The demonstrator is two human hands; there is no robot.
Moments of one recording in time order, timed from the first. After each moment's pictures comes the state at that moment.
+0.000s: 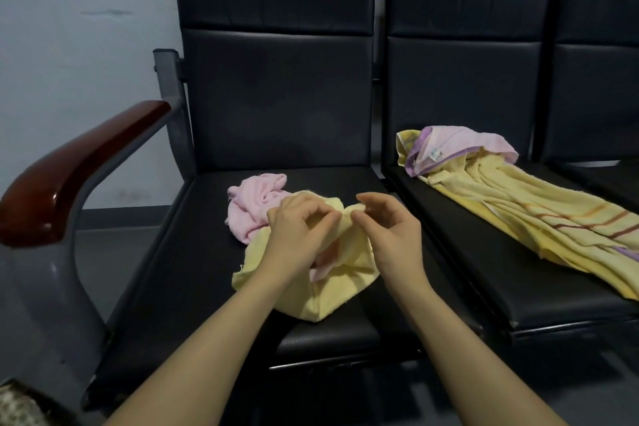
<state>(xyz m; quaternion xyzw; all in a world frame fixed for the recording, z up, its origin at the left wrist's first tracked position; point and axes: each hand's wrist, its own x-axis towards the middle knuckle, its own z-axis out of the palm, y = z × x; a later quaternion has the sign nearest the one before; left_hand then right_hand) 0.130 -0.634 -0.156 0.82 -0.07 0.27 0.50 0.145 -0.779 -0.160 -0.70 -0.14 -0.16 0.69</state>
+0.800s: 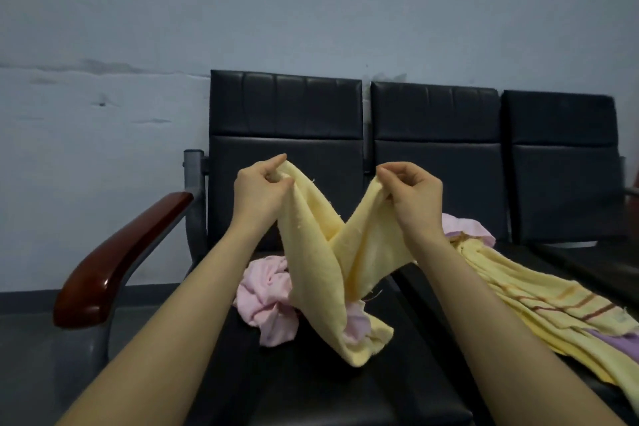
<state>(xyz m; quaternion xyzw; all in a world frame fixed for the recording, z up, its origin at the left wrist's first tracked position) 0.137 -0.591 0.015 0.75 0.00 0.37 0.55 0.162 -0.792 0.012 -0.68 -0.15 -0.29 0.66</state>
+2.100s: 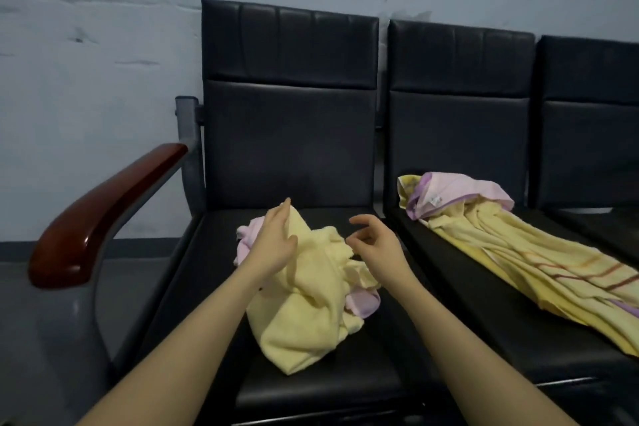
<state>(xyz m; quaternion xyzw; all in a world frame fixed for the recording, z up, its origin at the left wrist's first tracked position) 0.182 -0.570 -0.134 0.91 0.08 0.13 0.38 0.207 -0.768 -0.138 -0.82 -0.15 -0.07 0.55</state>
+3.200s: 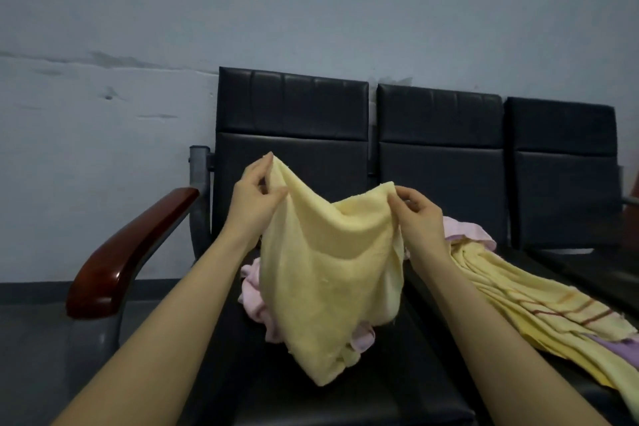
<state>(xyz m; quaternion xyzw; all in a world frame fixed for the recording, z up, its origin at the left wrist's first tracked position) 0.133 -0.560 -0.003 0.74 -0.05 0.33 0.59 0.166 -0.794 -0.020 -0.68 -0.14 -0.20 0.69</state>
